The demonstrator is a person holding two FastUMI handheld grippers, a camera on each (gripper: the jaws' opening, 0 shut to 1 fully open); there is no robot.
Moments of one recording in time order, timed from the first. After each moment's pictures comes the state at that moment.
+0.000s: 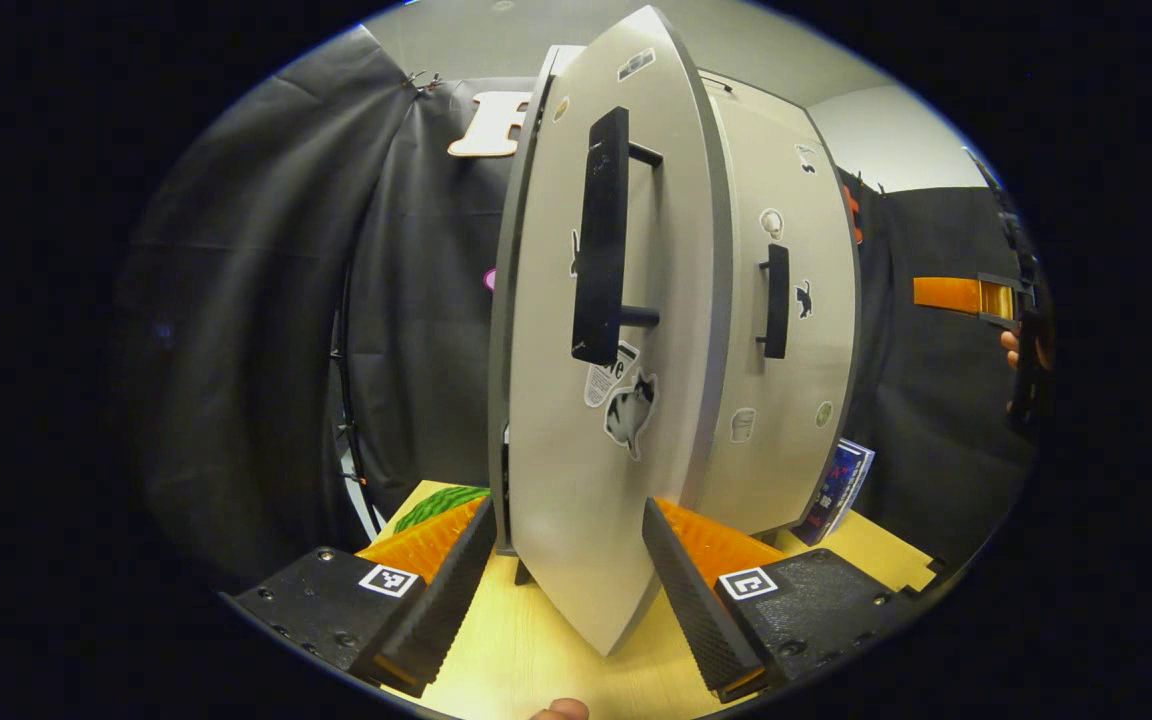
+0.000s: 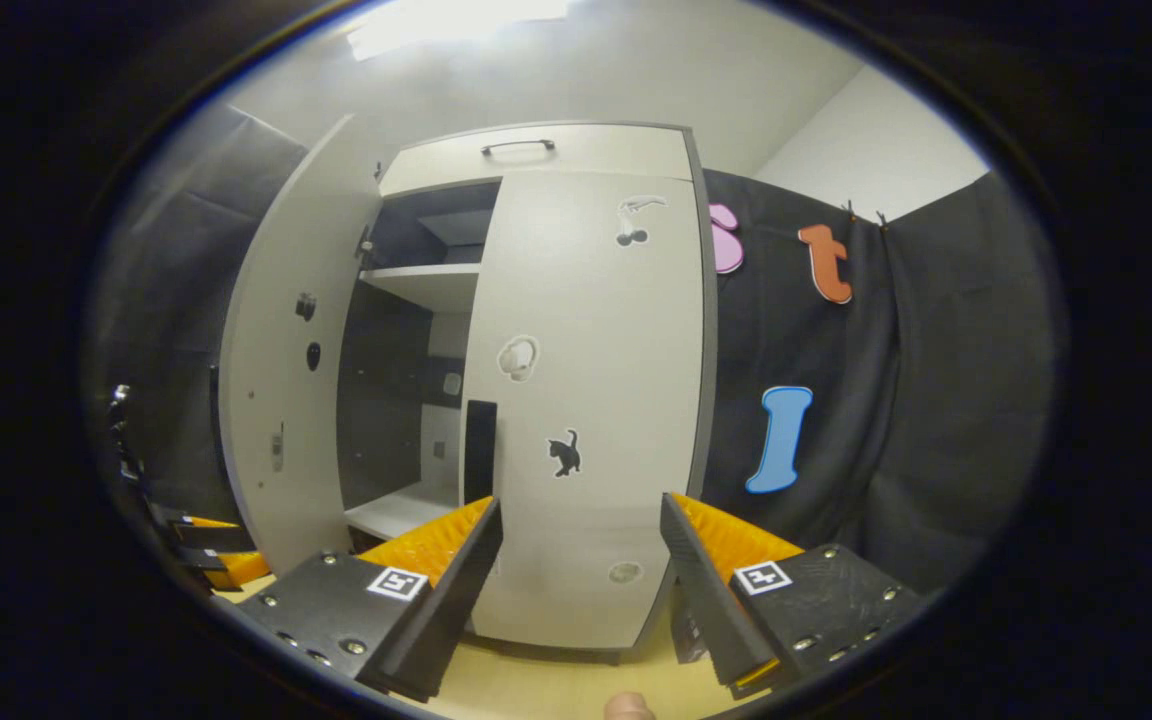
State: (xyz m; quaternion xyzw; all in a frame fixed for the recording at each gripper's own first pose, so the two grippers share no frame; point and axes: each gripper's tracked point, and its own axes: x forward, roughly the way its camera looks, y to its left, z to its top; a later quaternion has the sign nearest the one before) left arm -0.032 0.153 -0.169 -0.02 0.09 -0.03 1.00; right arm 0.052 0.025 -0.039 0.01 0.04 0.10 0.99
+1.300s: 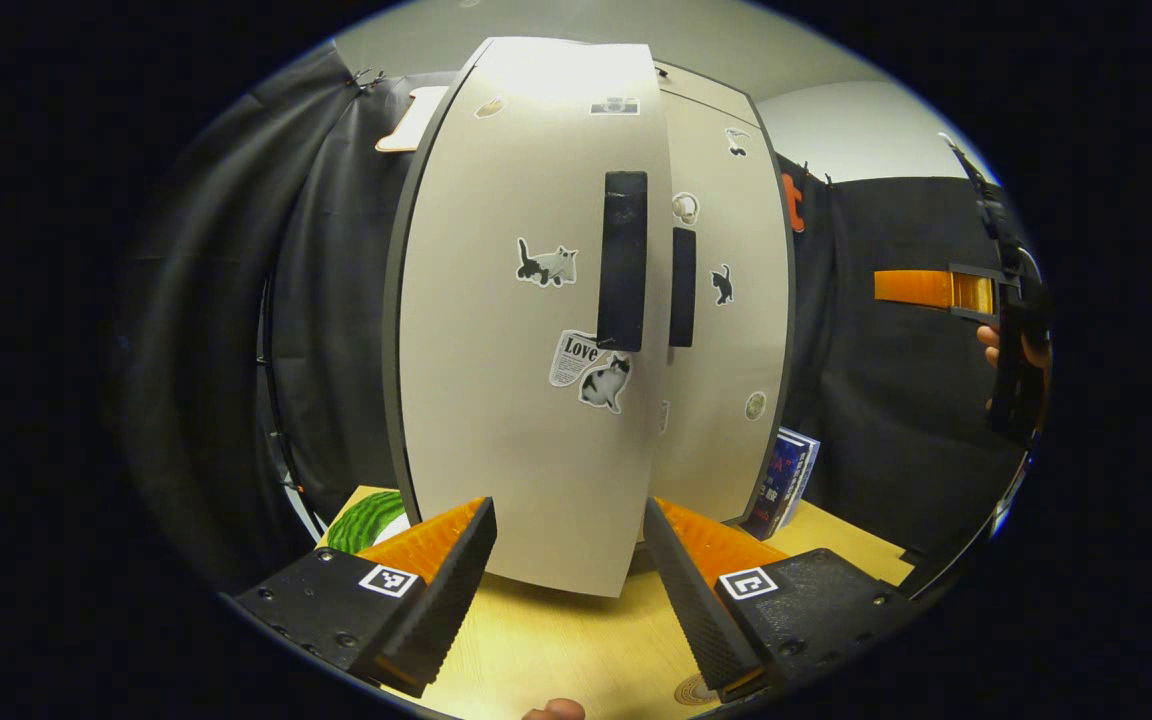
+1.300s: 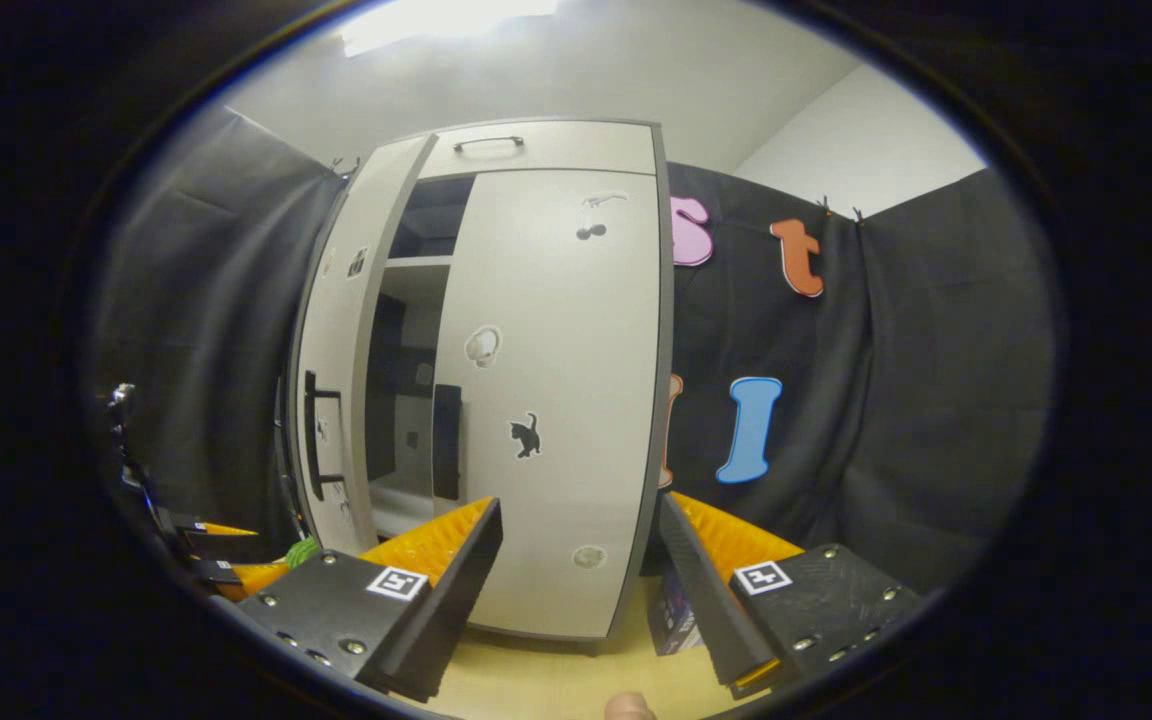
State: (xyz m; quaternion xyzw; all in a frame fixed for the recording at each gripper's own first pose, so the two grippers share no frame) left arm -0.024 0.087 -0.174 -0.01 0.10 -0.10 0.99; right arm 0.039 -0.009 -0.050 0.01 0.05 0.07 1.00
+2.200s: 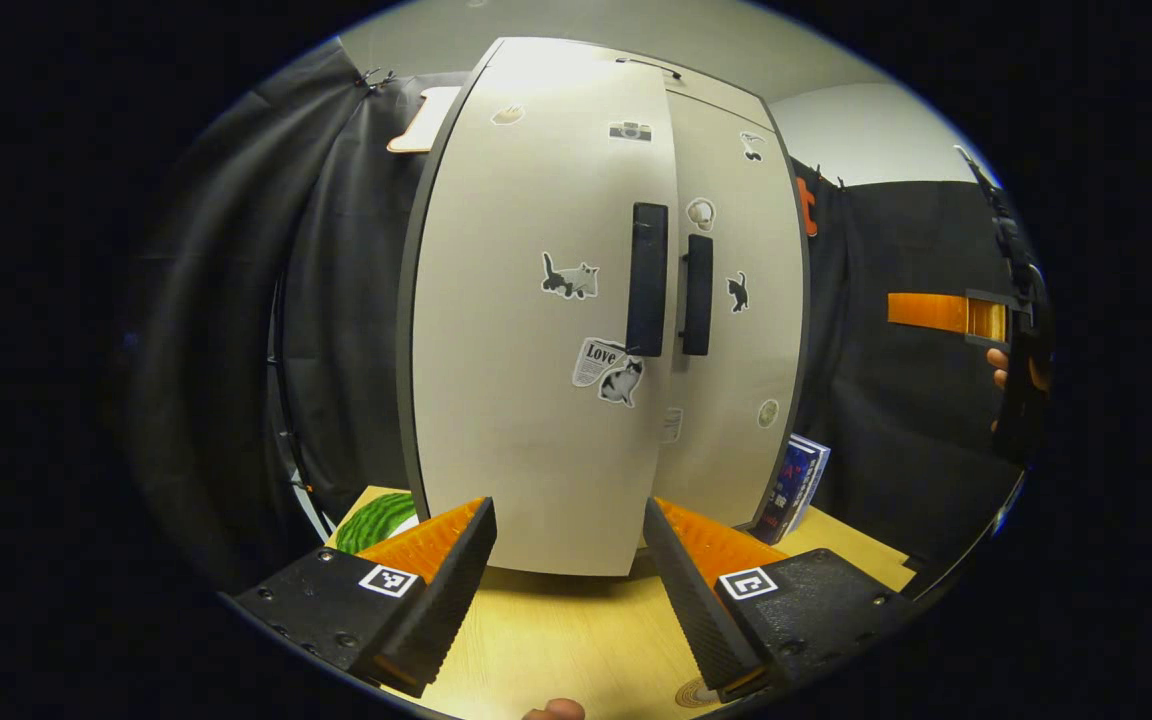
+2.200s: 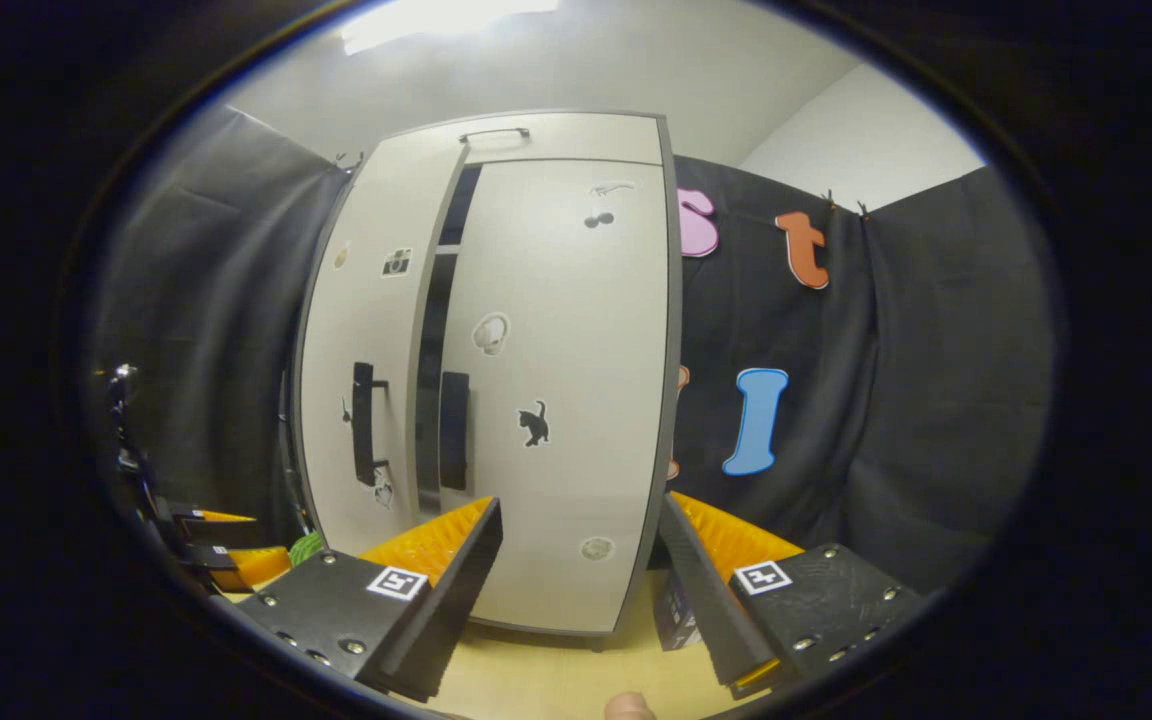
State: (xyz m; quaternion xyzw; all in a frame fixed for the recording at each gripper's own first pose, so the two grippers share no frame) left arm -0.020 0.098 -0.164 -0.01 0.10 -0.08 0.99; right arm 0.036 -0.003 -0.060 0.01 0.06 0.08 1.00
